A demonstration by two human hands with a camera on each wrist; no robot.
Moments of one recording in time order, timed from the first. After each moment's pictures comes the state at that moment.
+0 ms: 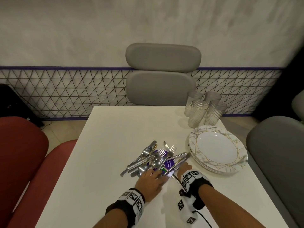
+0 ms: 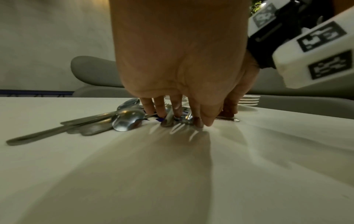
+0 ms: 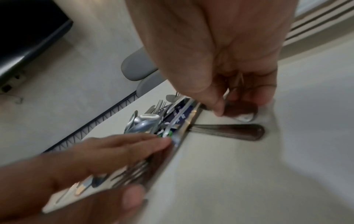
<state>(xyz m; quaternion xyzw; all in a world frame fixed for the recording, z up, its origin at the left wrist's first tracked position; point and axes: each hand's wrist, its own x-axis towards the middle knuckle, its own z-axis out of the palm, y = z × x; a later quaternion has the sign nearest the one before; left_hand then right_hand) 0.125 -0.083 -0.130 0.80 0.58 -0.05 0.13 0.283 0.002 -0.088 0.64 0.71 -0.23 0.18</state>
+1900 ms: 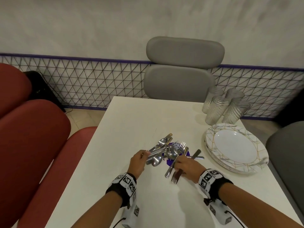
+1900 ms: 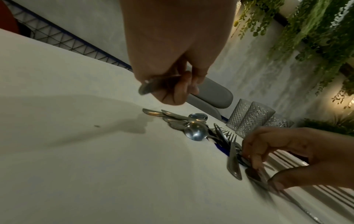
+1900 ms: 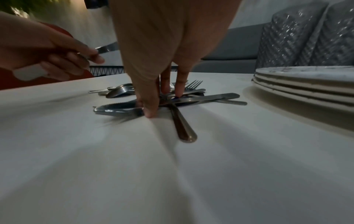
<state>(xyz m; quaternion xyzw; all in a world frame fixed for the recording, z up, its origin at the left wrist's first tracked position) 0.062 -0.101 -0.104 0.34 0.70 0.47 0.42 0.277 -0.012 -0.098 0.26 0.95 -0.14 0.06</state>
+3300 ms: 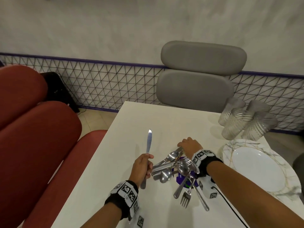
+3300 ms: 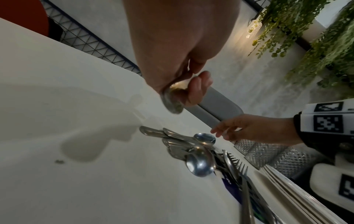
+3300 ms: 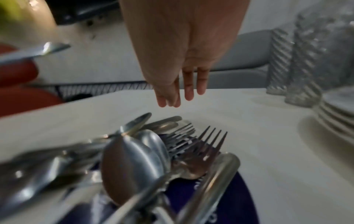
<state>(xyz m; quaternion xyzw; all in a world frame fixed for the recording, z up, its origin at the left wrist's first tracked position) 0.041 -0.082 -0.086 0.23 0.63 0.56 0.48 0.193 0.102 -0.083 0.38 0.91 -0.05 0.13</state>
